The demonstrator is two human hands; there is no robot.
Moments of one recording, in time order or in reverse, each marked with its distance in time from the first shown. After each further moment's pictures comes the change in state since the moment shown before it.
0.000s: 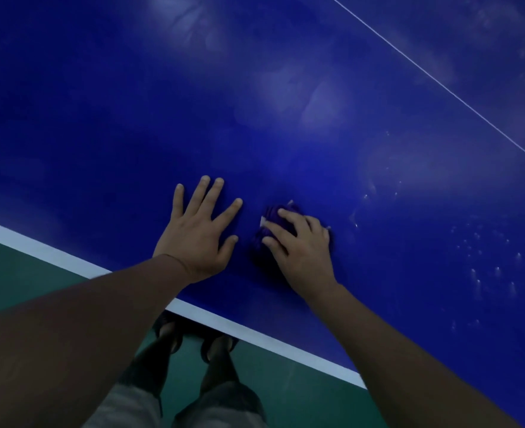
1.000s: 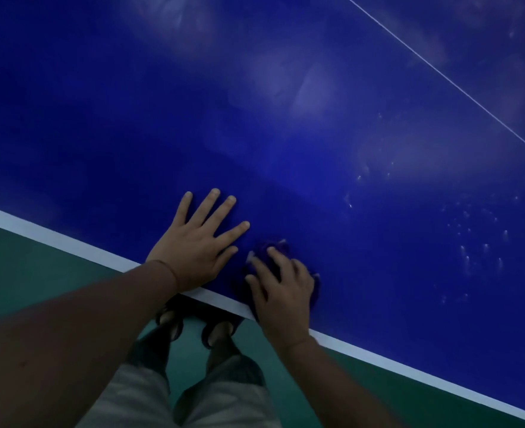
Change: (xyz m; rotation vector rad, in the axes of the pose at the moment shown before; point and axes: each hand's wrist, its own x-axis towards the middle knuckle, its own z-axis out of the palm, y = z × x) left_hand -0.037 0.004 0.014 0.132 0.027 0.258; right_hand -0.105 -0.057 0.025 -0.021 0.119 0.167
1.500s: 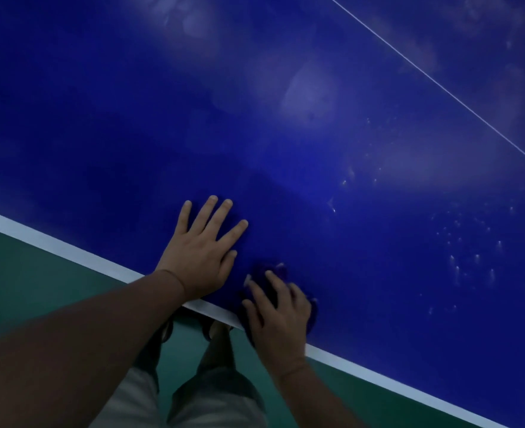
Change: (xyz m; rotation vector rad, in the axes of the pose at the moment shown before) left_hand 0.023 0.054 -0.005 -0.072 -0.033 -0.157; right_hand -0.036 0.047 -0.002 -0.004 0.004 -0.035
